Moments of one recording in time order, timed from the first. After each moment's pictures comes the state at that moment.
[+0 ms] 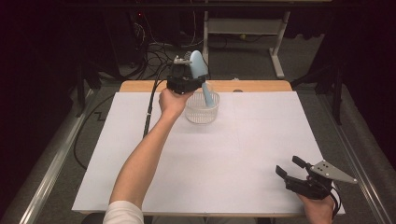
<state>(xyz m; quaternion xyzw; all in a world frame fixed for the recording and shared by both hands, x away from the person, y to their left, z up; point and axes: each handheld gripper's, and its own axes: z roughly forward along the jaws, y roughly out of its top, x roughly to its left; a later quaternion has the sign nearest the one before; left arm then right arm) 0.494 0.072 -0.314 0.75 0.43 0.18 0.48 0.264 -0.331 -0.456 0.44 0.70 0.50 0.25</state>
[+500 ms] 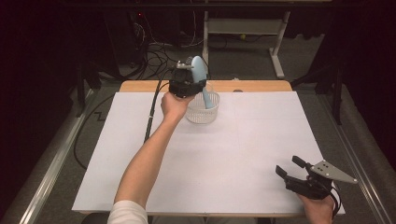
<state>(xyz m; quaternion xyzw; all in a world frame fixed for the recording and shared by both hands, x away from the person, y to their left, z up) 0.499 0.068 -0.333 0.75 0.44 0.17 0.47 0.264 -0.331 -0.456 0.44 0.70 0.50 0.25</state>
